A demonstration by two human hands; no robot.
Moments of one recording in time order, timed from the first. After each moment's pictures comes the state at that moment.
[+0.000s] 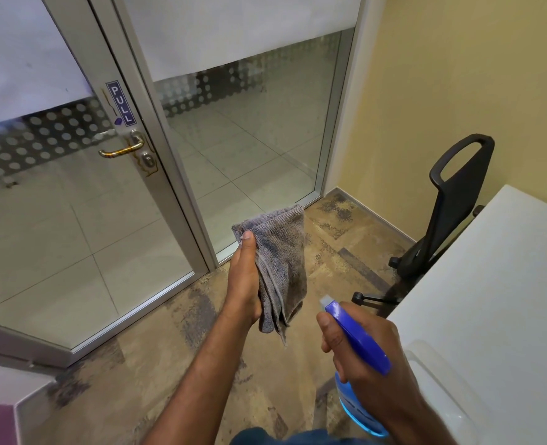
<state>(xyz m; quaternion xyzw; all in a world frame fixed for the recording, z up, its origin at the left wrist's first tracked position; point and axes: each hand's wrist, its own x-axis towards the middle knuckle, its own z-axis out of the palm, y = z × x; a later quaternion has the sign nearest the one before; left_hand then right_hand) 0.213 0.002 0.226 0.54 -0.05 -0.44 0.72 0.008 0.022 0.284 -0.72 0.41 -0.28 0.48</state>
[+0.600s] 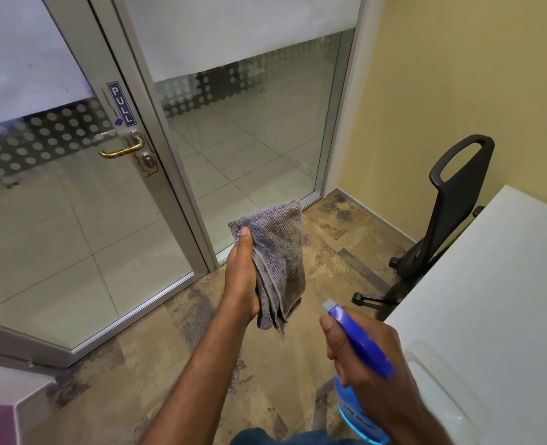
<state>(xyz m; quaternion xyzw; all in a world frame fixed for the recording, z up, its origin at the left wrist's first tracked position) 0.216 0.000 0.234 0.52 -0.04 -0.43 0.73 0.004 0.025 0.277 -0.72 0.41 -0.29 0.48</state>
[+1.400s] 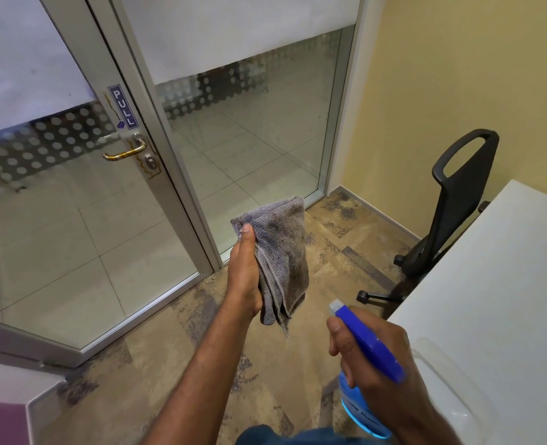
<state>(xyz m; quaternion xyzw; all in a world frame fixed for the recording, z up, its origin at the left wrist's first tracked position) 0.214 -0.004 0.237 0.53 -0.05 -0.43 0.73 -0.006 0.024 0.281 -0.70 0.41 -0.29 0.50</state>
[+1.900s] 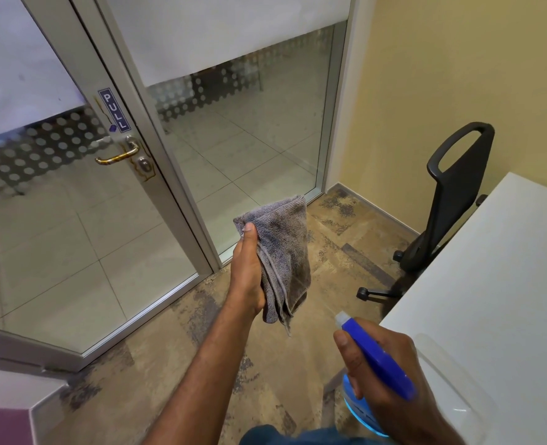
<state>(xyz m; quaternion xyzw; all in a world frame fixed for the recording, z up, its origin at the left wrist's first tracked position) 0.202 -0.018 0.237 0.54 -0.05 -0.44 0.72 -0.026 0.021 0.278 -0.70 0.41 -0.30 0.51</state>
